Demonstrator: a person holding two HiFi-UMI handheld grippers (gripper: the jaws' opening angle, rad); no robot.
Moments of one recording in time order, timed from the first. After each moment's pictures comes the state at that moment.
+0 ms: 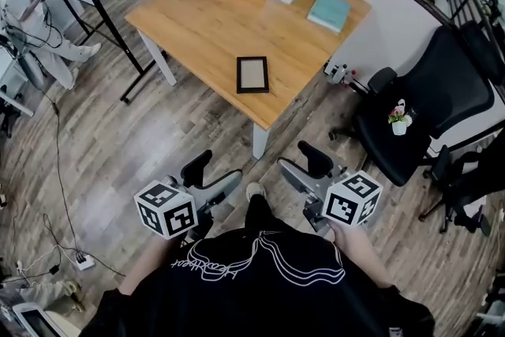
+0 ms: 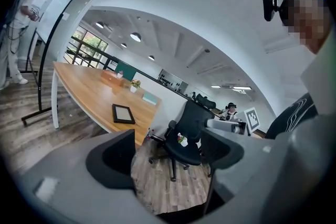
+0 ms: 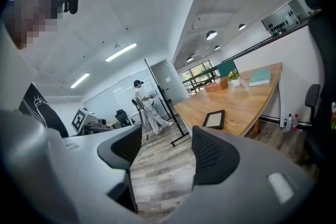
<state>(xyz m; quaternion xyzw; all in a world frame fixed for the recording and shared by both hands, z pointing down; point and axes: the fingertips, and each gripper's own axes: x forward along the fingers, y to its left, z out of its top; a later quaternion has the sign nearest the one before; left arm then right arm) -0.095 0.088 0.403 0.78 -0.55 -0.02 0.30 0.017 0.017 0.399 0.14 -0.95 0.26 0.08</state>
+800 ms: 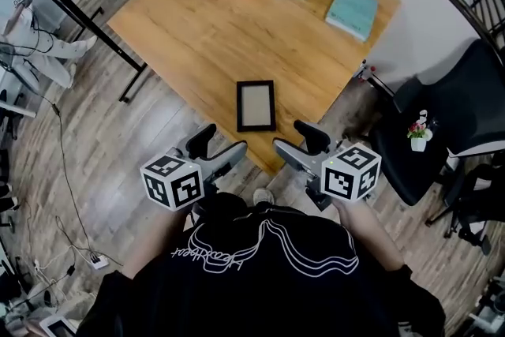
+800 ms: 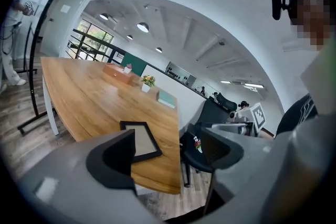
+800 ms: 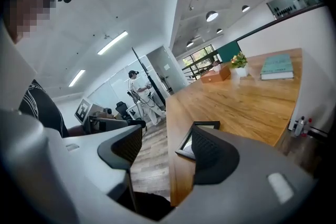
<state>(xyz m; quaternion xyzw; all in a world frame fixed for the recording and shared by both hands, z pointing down) -0.194 -0.132 0.446 0.76 -0.56 0.01 0.33 -0.094 -0.180 0.450 0.10 -0.94 0.29 0.15</state>
